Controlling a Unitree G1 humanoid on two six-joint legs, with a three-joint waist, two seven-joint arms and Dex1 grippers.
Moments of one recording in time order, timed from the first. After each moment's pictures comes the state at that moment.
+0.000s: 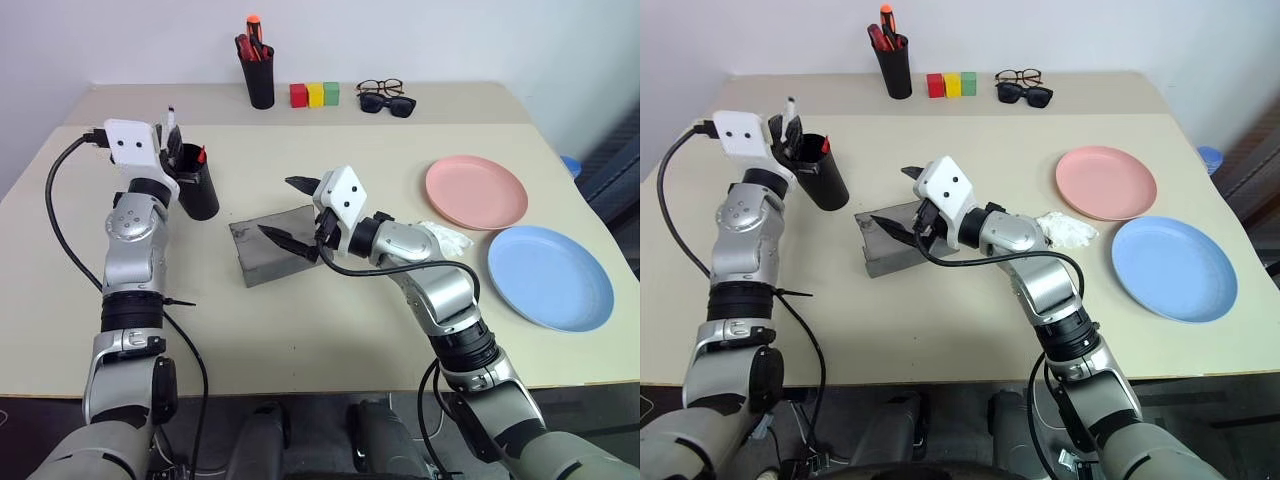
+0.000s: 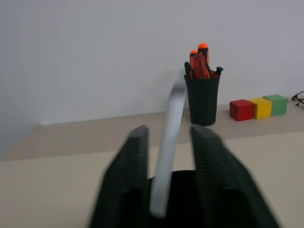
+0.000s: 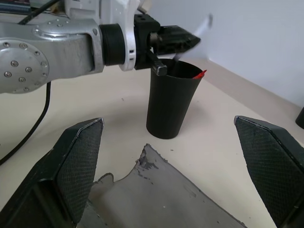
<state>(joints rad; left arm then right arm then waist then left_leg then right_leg) -0.71 0.41 0.24 0.40 -0.15 0.00 -0.15 -0.64 -0.17 0.27 -0.12 0.17 0.36 0.64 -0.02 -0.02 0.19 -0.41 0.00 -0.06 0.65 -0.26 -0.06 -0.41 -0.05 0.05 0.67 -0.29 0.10</state>
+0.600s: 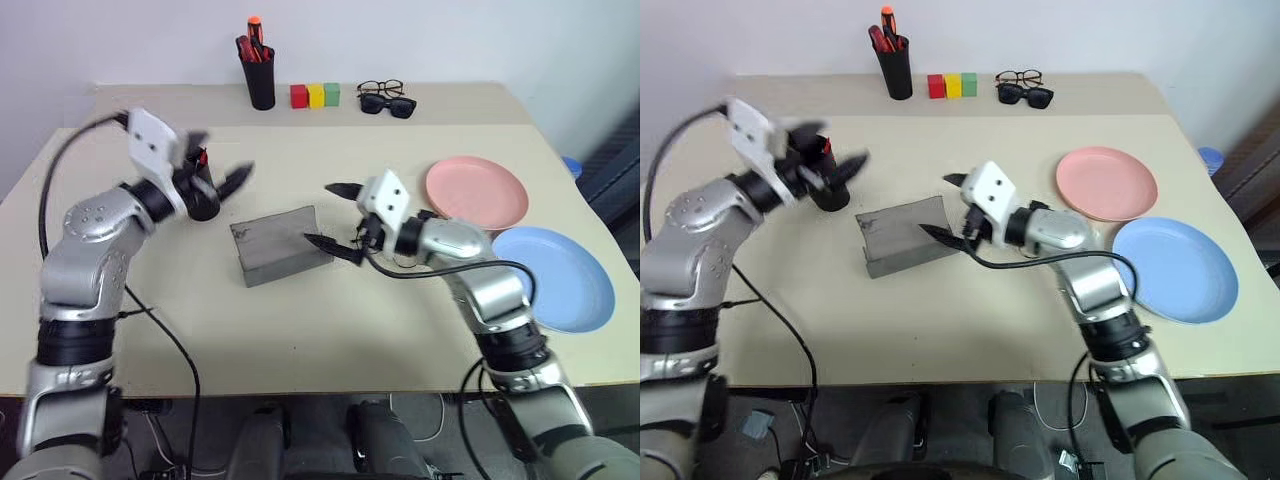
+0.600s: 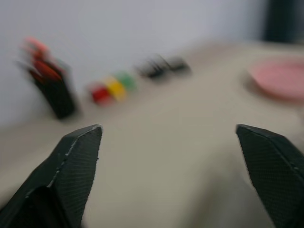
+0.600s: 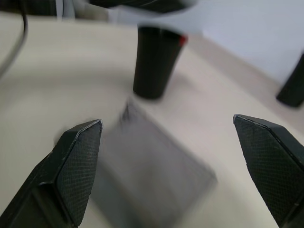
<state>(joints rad) -0.50 0.74 0.04 -0.19 -0.47 0.57 -0.68 -0.56 -0.47 0.17 -0.17 0.22 0.39 0.82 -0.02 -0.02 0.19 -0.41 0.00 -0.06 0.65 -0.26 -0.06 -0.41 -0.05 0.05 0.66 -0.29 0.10</state>
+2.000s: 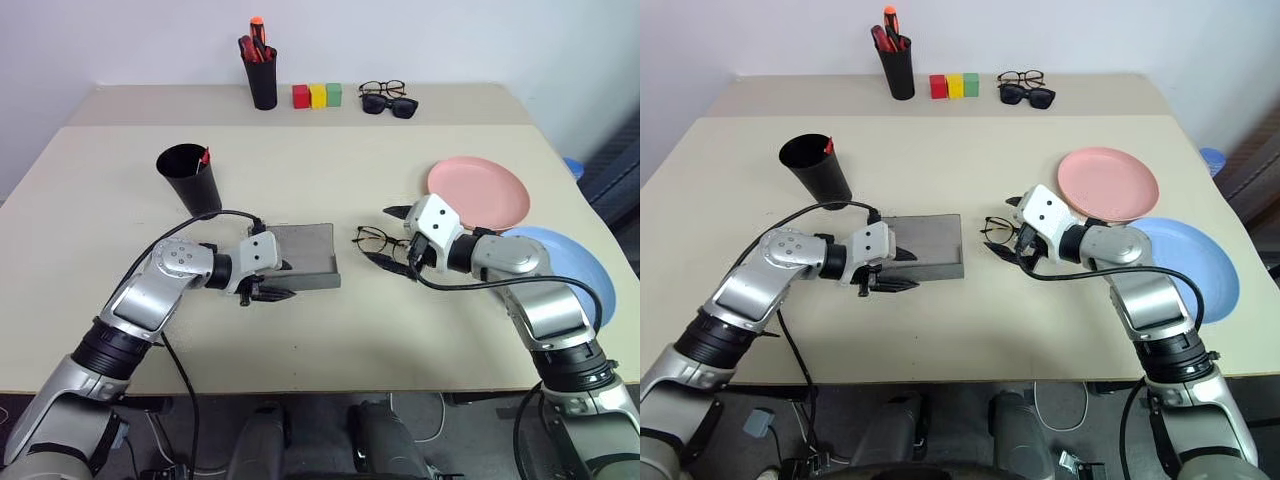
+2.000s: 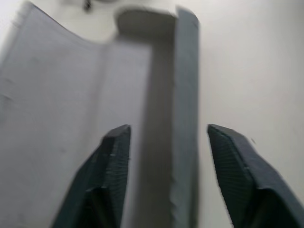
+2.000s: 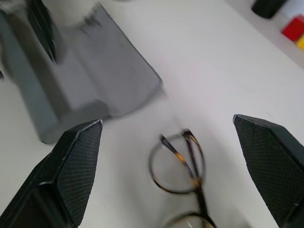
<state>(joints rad) -0.52 0.71 -0.30 -0.04 -0.15 0.35 -1.08 -0.46 -0.65 0.13 -0.18 0.13 0.43 0.81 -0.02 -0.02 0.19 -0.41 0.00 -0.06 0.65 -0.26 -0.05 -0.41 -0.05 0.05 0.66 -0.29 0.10</state>
